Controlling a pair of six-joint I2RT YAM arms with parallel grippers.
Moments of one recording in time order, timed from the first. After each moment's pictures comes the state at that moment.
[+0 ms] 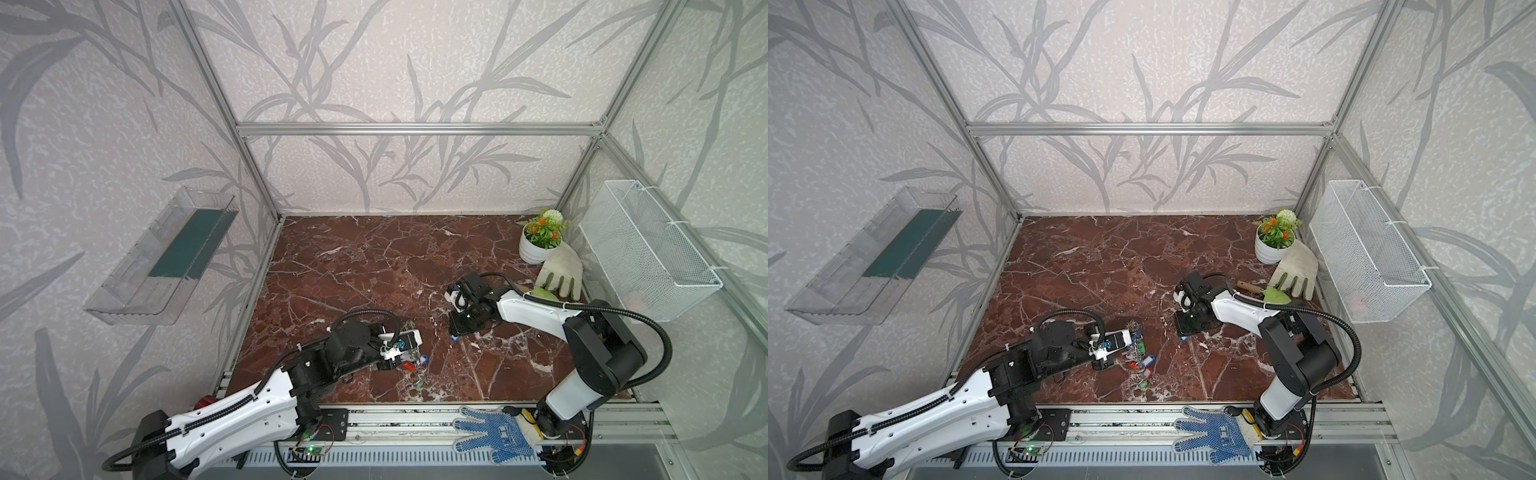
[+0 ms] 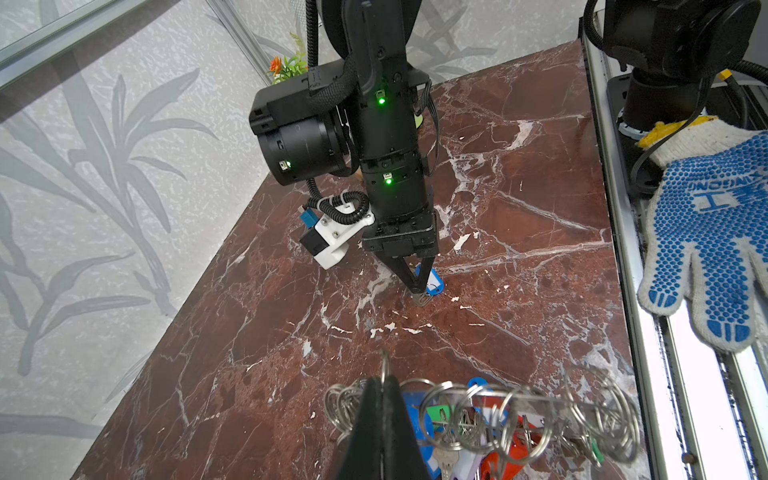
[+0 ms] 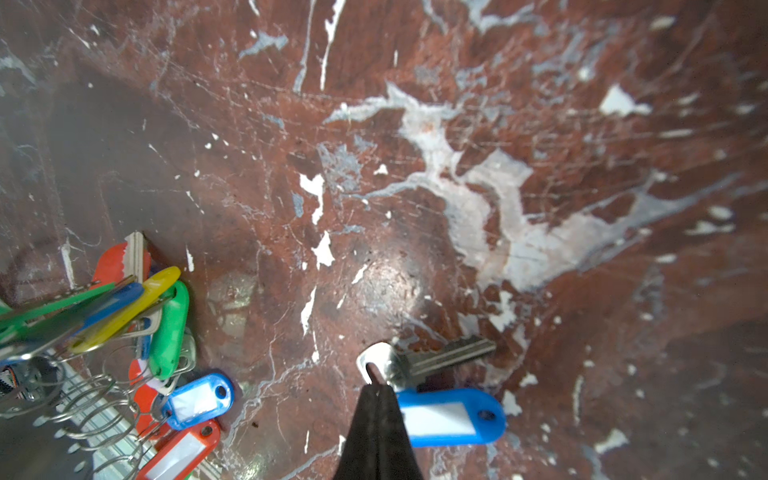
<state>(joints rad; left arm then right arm) -0.99 0.74 0.50 -0.12 0.06 0.49 0.57 1.64 0.88 -0.52 -0.34 0.32</state>
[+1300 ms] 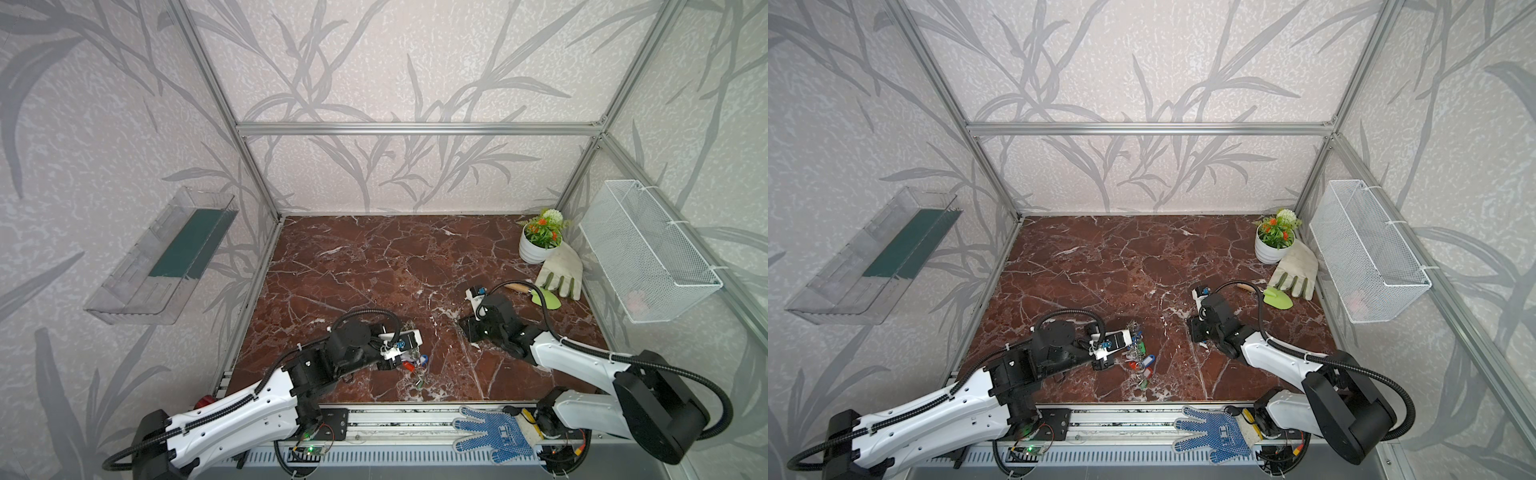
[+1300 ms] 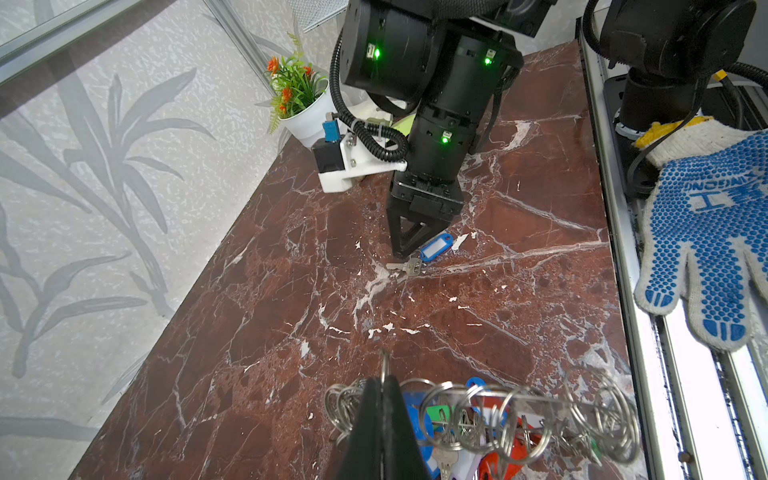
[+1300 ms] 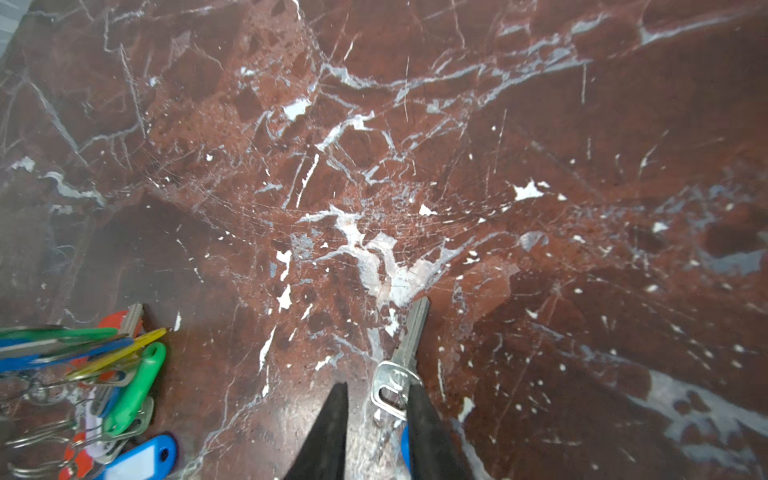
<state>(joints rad) -0.99 0.74 0.50 -0.12 0.07 0.49 0.58 1.22 0.45 -0.01 -0.08 0.37</state>
